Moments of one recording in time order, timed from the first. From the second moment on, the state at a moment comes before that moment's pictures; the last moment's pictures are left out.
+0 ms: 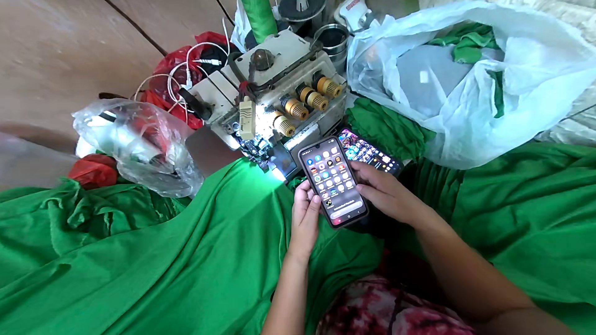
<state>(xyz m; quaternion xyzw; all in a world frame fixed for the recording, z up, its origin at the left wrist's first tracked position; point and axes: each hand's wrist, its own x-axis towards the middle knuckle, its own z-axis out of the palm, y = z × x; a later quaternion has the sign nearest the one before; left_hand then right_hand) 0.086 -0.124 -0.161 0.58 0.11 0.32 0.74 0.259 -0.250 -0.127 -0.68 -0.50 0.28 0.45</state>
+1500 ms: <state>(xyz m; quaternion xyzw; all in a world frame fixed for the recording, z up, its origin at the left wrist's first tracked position) 0.086 -0.124 -0.161 0.58 0.11 0.31 0.75 0.241 -0.248 -0.135 -0.71 -0.46 0.20 0.49</state>
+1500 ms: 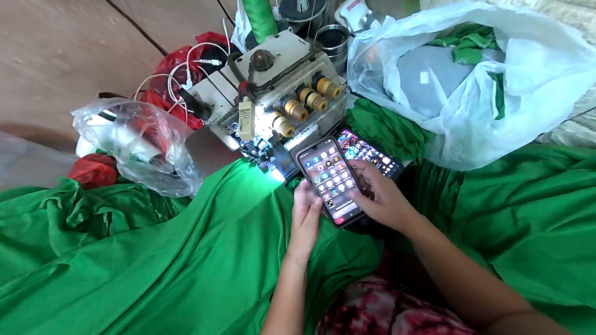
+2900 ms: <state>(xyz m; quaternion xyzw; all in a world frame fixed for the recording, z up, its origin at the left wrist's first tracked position) 0.084 -0.123 -0.164 0.56 0.12 0.33 0.75 0.232 -0.245 -0.143 -0.69 -0.47 0.24 0.50</state>
